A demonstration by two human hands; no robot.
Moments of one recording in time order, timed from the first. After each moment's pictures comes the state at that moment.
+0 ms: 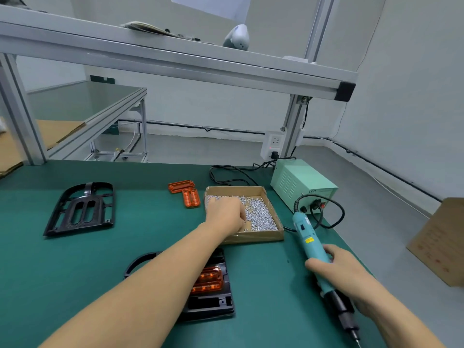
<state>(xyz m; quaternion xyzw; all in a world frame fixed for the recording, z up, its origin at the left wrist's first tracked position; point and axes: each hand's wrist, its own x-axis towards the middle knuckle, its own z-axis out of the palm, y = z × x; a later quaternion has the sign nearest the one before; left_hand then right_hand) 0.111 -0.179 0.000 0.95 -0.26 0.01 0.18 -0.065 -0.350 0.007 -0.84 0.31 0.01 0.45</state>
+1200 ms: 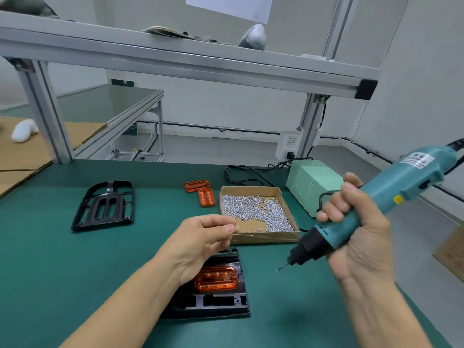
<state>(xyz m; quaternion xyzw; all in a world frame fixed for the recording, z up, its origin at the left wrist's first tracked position) 0.028 -0.079 0.024 0.54 -0.06 -0.23 0.81 -0.045 -0.269 0.074 -0.40 -0.02 -0.30 0.86</state>
